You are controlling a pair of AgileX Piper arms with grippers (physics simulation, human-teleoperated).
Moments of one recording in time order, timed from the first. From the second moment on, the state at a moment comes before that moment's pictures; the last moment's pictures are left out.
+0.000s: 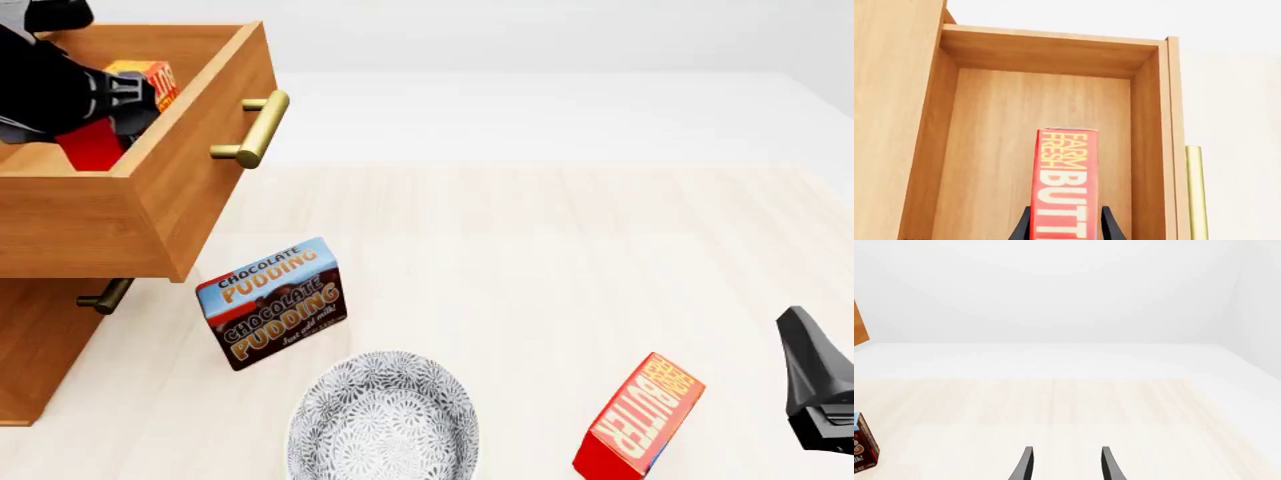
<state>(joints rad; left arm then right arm) -0.01 1.37 -1.29 0.84 -0.08 0.00 0.00 -0.01 0.01 0.00</state>
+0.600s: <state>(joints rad) -0.01 1.31 -1.32 0.91 -0.05 0.00 0.00 -0.01 0.01 0.00</state>
